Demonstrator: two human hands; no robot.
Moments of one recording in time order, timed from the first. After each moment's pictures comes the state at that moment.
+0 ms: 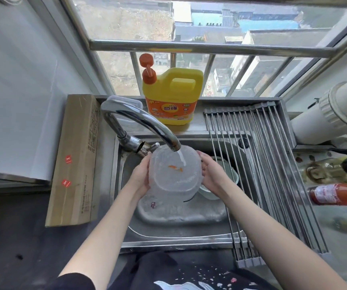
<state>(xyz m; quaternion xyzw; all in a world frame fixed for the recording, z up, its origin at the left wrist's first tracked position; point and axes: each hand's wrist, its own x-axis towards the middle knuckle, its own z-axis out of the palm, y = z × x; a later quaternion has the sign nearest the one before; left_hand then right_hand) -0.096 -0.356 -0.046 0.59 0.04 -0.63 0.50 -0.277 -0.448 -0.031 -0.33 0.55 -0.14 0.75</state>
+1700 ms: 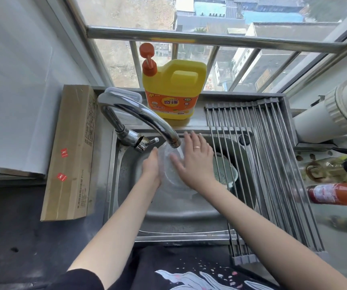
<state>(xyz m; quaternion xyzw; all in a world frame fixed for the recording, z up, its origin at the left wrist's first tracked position) -0.124 -0.383 -0.054 0.69 0.12 -0.53 0.48 -0.243 -0.429 -0.015 -0.87 0.46 0.00 0.20</state>
